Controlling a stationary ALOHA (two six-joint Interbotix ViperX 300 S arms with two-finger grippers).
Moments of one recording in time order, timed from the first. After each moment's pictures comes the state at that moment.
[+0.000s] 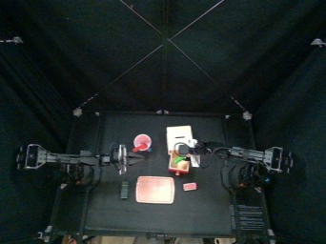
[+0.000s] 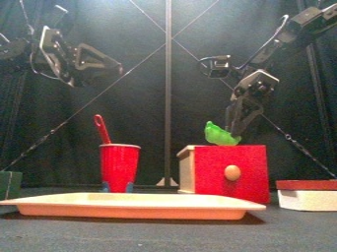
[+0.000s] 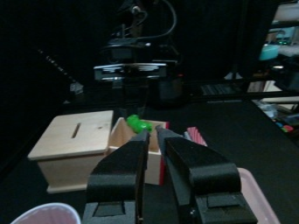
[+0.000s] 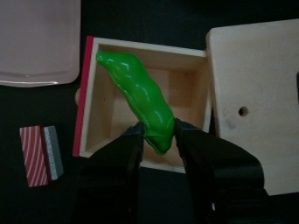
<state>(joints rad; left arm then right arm) 0.11 -0.48 1.16 0.12 -0.76 0.00 -0.38 -0.29 0.72 0.29 0.58 -0.58</state>
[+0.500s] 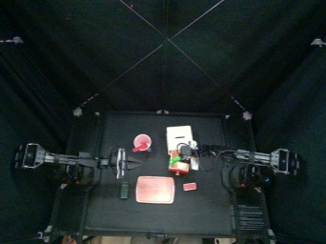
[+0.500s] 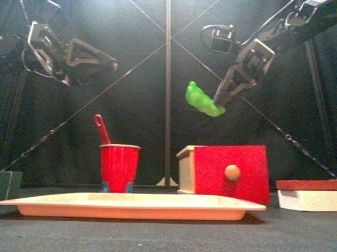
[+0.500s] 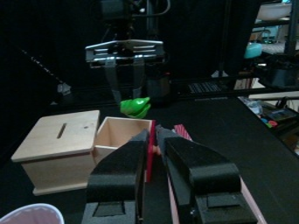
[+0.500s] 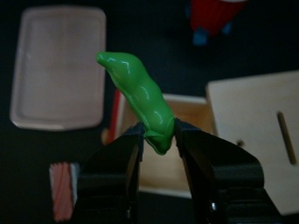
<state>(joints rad) 0.08 -0.49 1.19 0.10 -0.76 0.00 -0.22 -0.36 0.72 0.50 0.35 -0.54</state>
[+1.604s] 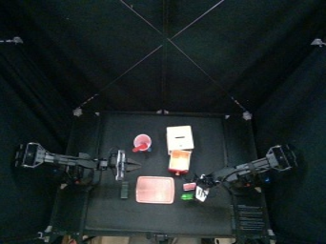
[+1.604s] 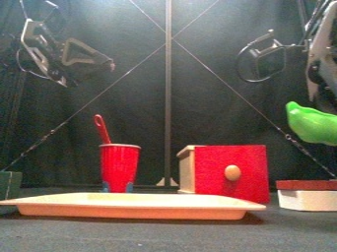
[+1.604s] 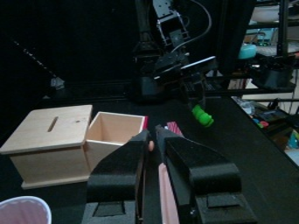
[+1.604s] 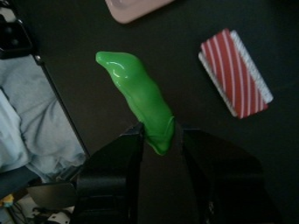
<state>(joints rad) 0.04 -0.49 1.21 0.07 -0.76 0.00 0.24 -0.33 0.89 0.34 0.52 0.48</state>
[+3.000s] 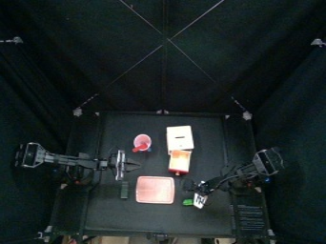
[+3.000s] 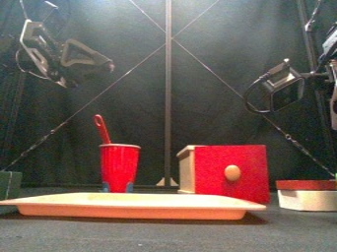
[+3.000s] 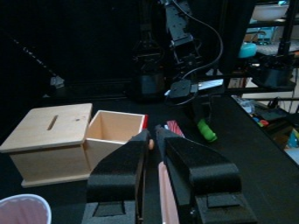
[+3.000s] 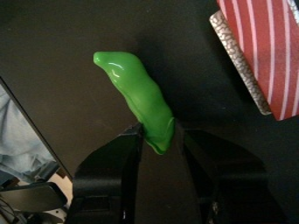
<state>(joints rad) 0.04 -0.48 1.21 0.07 -0.76 0.00 0.33 -0.12 0.89 0.34 0.43 0.53</state>
